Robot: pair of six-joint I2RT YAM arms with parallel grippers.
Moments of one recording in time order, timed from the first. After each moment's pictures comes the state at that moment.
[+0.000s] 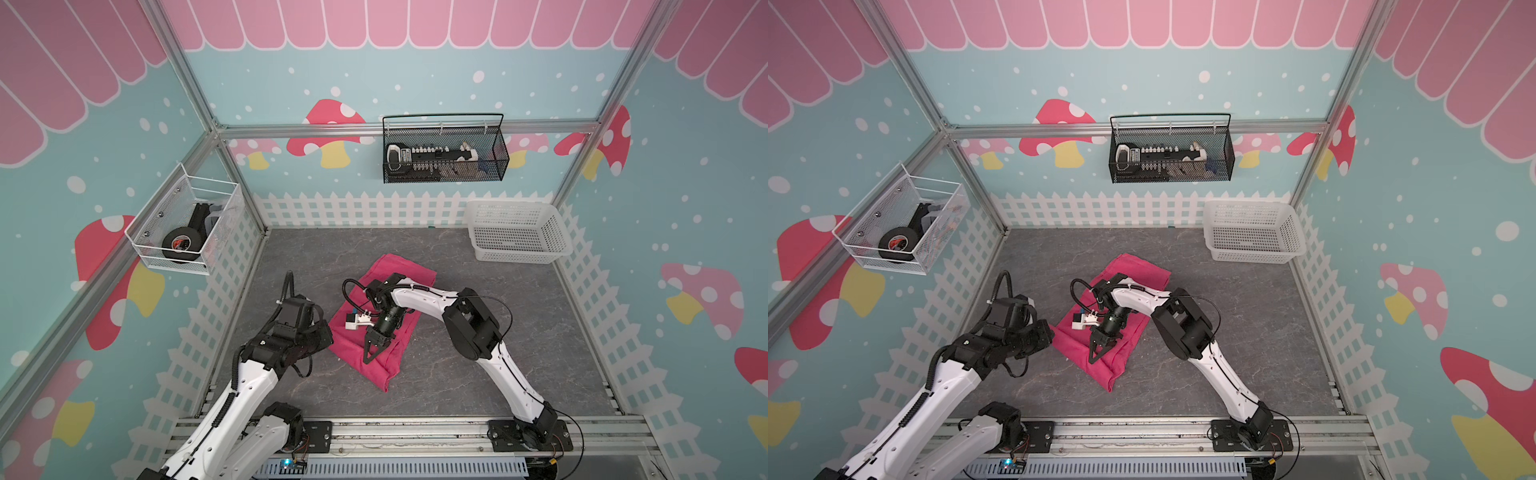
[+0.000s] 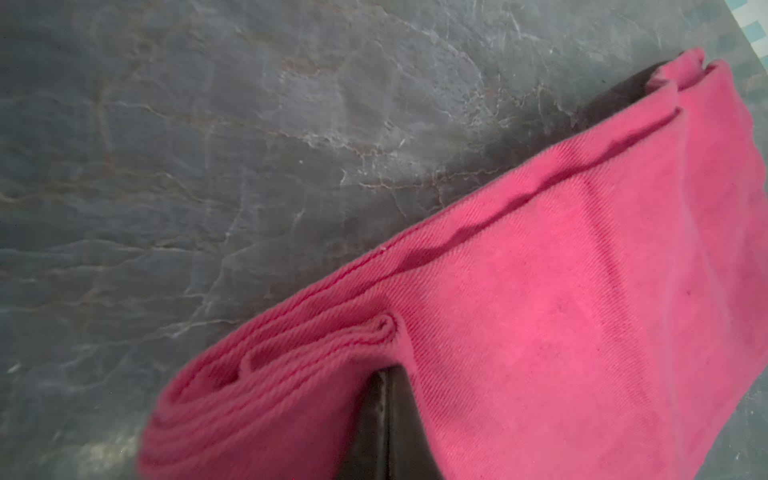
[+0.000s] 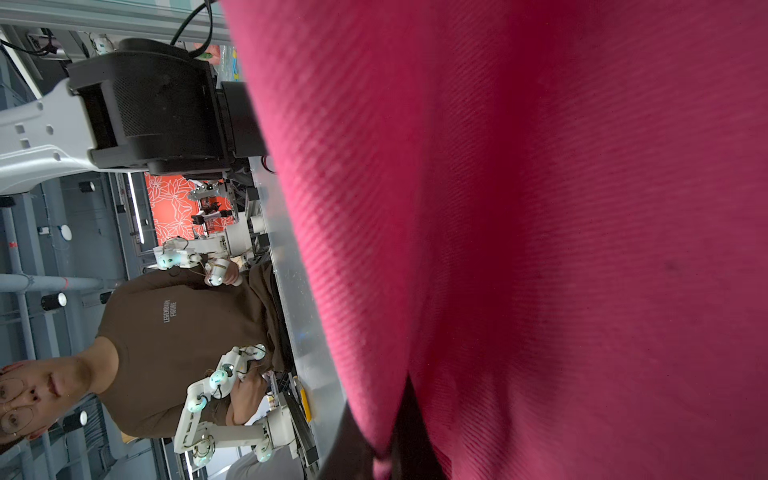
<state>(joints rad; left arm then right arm) -0.26 0.85 0.63 -0.78 0.05 -0.67 0.84 2.45 1.98 -1.30 -1.00 -0.30</state>
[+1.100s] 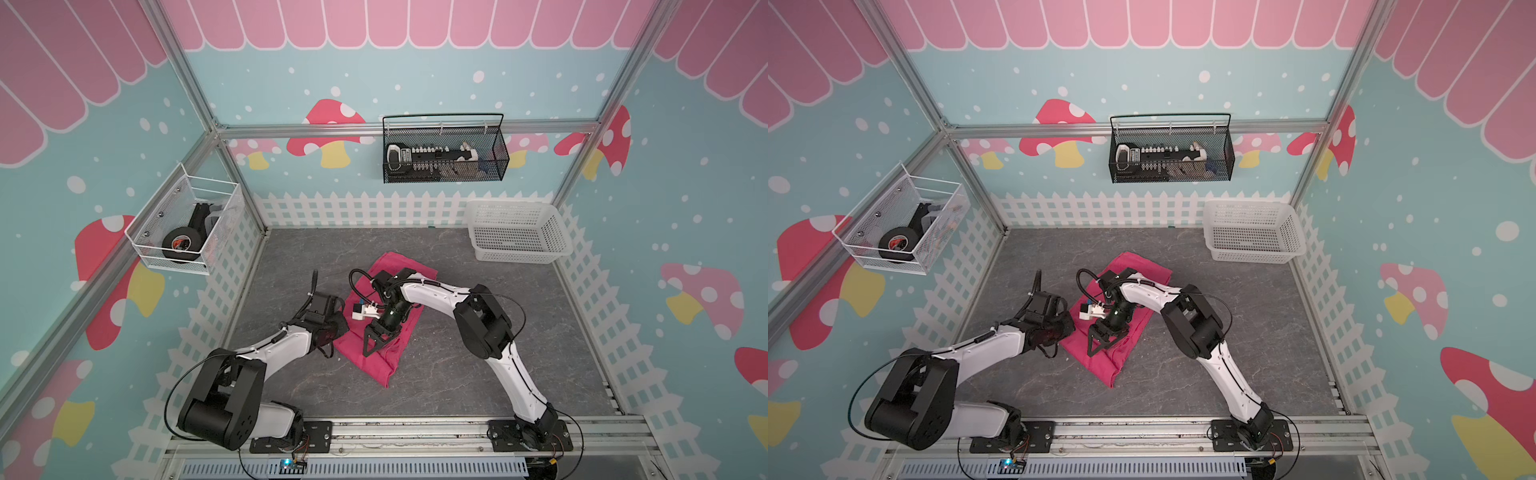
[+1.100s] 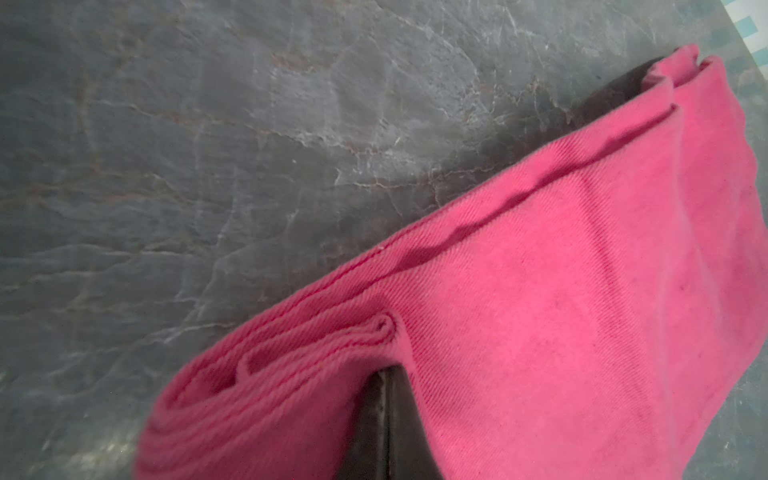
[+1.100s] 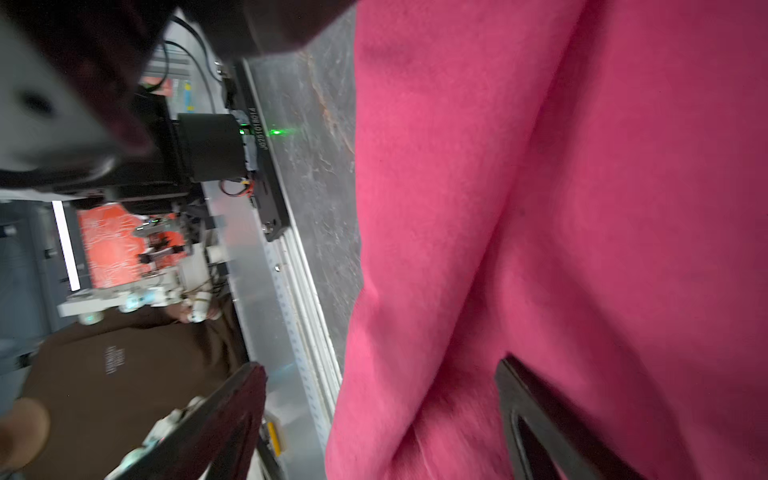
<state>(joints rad) -0.28 1.42 0.60 -0.17 0.00 -0.73 0.80 2.28 1.85 -1.12 -0.77 -0.17</state>
